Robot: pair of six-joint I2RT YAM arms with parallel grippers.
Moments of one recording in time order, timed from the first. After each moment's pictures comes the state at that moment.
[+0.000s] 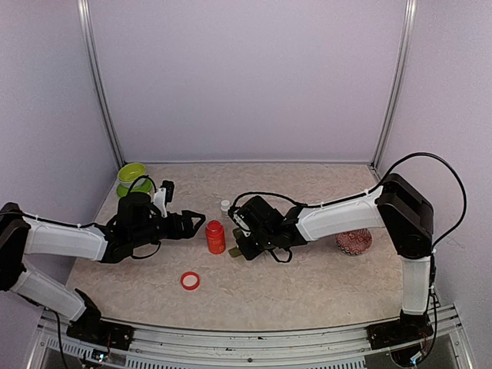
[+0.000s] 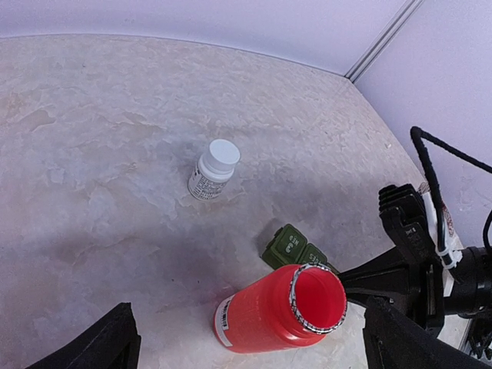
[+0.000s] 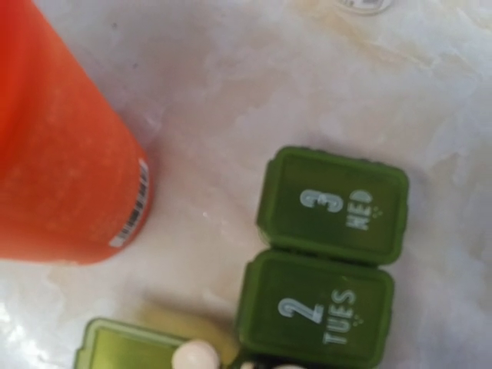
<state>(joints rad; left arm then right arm) -0.61 1.35 0.50 0.47 0.08 -0.47 1.01 2.03 1.33 -0.18 0.19 0.23</state>
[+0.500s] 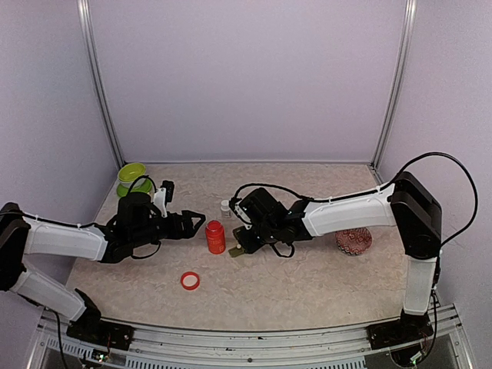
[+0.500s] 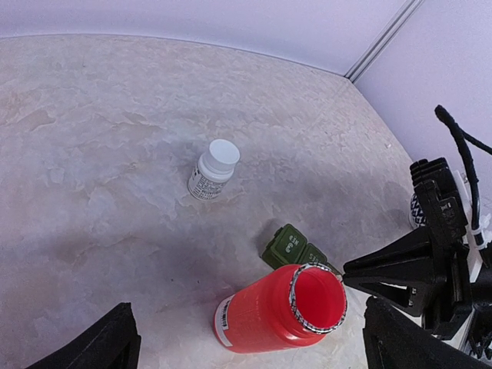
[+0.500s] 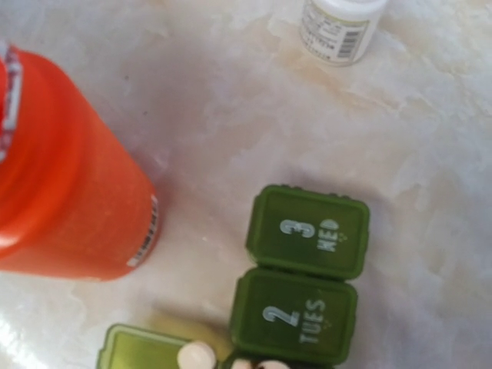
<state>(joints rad) -0.61 1.35 0.50 0.47 0.08 -0.47 1.01 1.98 1.34 -0.19 0.20 0.23</state>
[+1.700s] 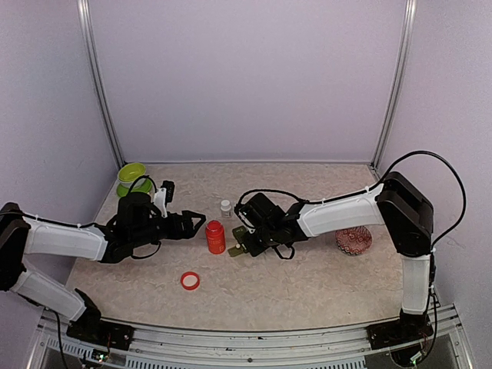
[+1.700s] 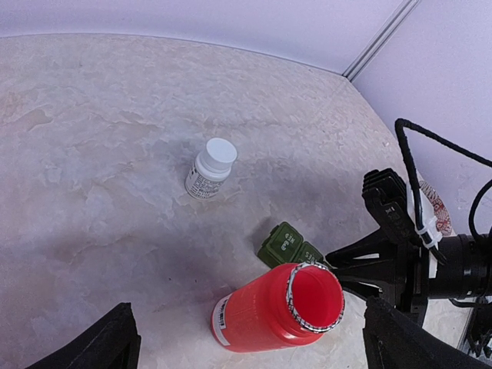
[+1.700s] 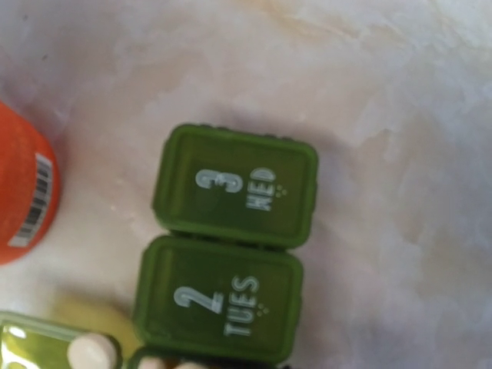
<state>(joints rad) -0.61 1.35 0.50 0.47 0.09 -0.47 0.98 2.04 1.35 -0.23 0.23 0.24</state>
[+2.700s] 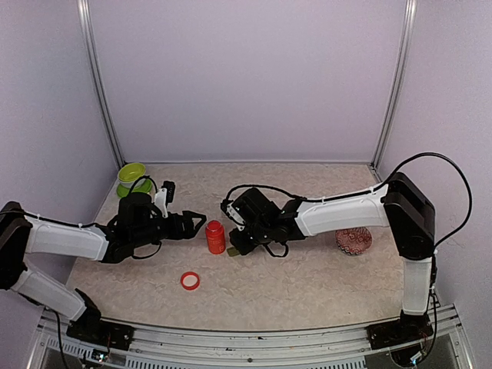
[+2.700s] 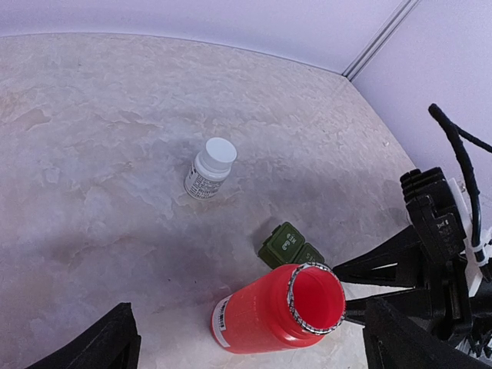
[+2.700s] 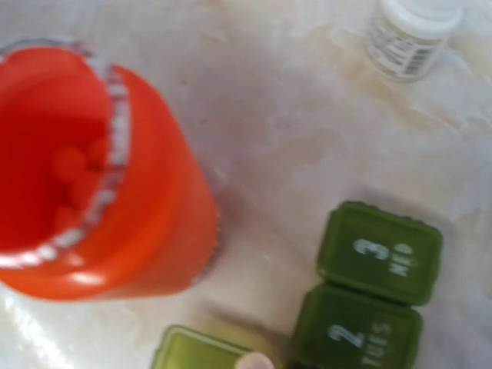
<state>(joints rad) -0.61 1.36 0.50 0.49 0.09 -0.47 1.03 2.02 1.40 -0.22 0.15 0.21</state>
